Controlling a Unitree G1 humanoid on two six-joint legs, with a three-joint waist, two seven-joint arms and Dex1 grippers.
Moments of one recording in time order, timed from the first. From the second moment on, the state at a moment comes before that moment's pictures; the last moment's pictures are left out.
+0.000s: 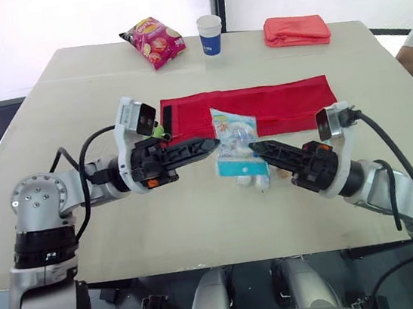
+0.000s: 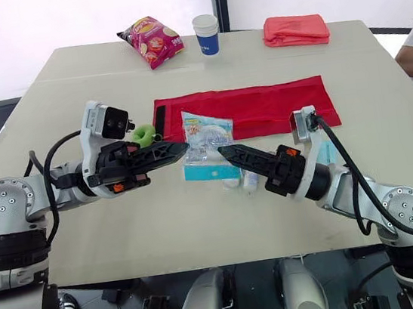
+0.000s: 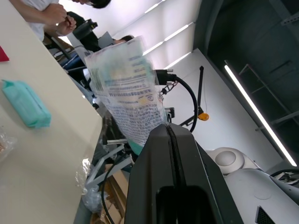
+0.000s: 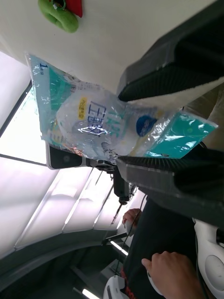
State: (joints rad) left arm -0.54 0.78 0.12 -0.02 -1.90 1.30 -0.50; right arm -0.25 -0.52 0.02 -0.51 1.95 0.80 -0.02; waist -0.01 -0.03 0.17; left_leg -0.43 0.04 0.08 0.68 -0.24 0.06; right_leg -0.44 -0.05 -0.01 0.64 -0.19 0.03
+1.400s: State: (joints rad) left arm -1.15 0.55 -0.41 1.15 0.06 -0.13 -0.89; right arm -0.54 -0.89 0.07 -0.34 1.76 1.02 -0.30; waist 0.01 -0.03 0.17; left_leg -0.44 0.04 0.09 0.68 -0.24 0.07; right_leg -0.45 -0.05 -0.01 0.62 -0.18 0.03
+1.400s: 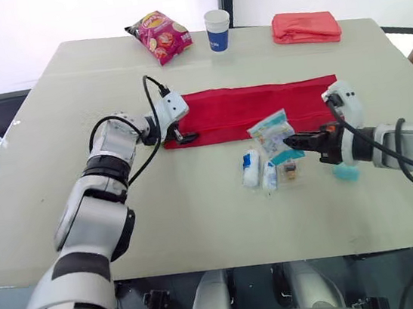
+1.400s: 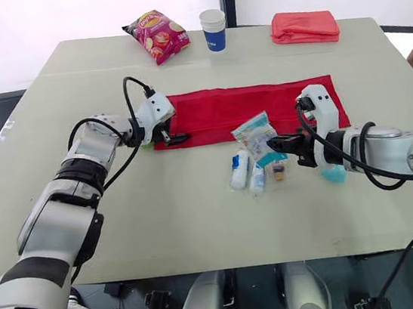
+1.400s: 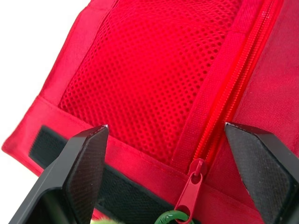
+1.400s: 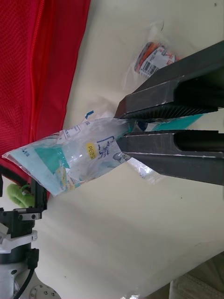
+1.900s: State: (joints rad) left arm -1.22 0.47 -0.24 1.29 0.11 -0.04 -0.98; right arm -0.56 -0.77 0.09 -0.34 1.77 1.02 -0.38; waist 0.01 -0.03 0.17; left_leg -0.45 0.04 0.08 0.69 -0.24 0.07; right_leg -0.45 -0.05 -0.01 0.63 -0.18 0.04
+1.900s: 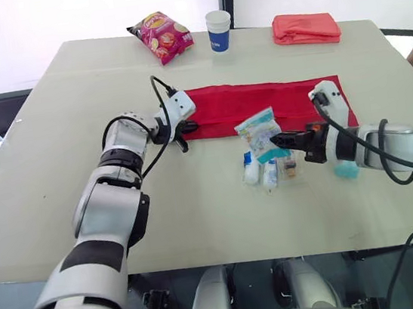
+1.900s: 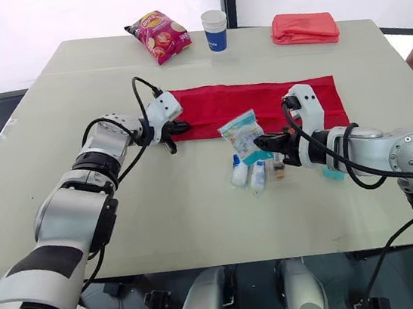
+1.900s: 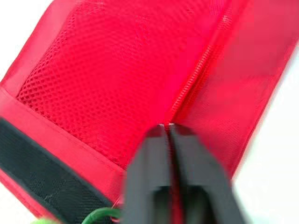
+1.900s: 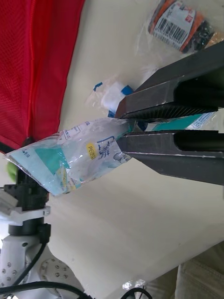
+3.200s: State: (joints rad) left arm -1.25 0.41 -0.26 1.34 0.36 -0.19 -0.76; right arm -0.48 -0.70 0.12 -0.46 1.79 0.95 -0.47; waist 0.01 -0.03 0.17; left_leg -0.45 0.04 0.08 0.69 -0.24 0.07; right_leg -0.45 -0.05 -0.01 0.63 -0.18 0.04
